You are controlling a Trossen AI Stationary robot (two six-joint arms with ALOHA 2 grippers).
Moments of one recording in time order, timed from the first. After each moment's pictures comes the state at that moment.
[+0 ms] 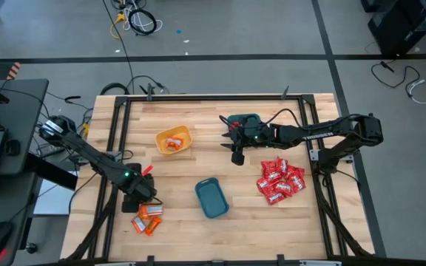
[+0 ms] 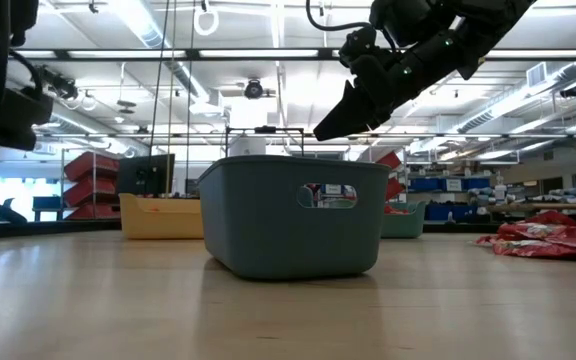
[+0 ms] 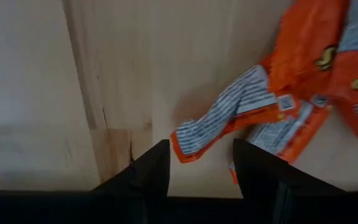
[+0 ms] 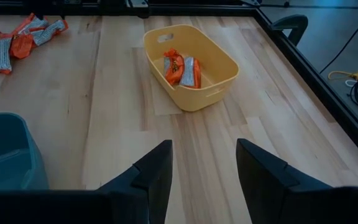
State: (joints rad) left arm -0.56 1.28 0.69 -1.05 0.09 -0.61; right arm -0.15 1.49 0.81 0.16 0.08 -0.05
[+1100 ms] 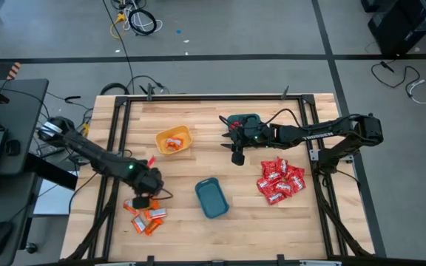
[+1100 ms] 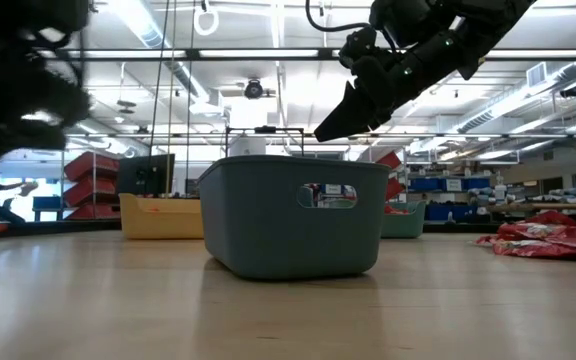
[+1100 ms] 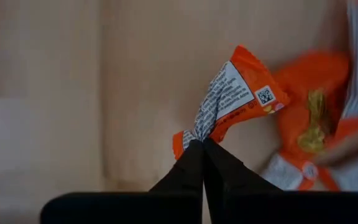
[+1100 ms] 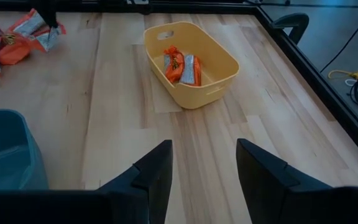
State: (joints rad) left arm -0.43 1.28 0.72 -0.95 0.03 -0.57; right arm -0.15 1.49 0.81 0.15 0.08 -0.05
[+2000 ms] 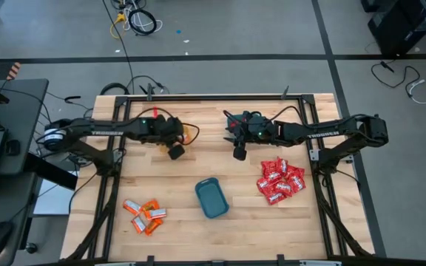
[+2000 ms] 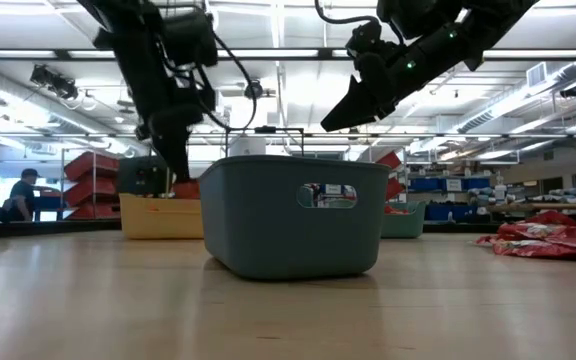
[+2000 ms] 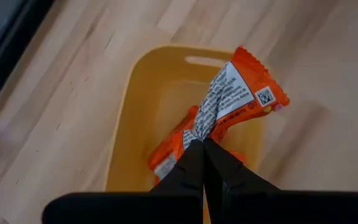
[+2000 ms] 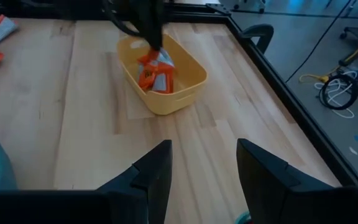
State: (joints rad) left arm 0.25 1.36 0.88 -0.65 -0.29 -0.24; right arm -0.17 1.42 0.81 0.12 0.14 -0.08
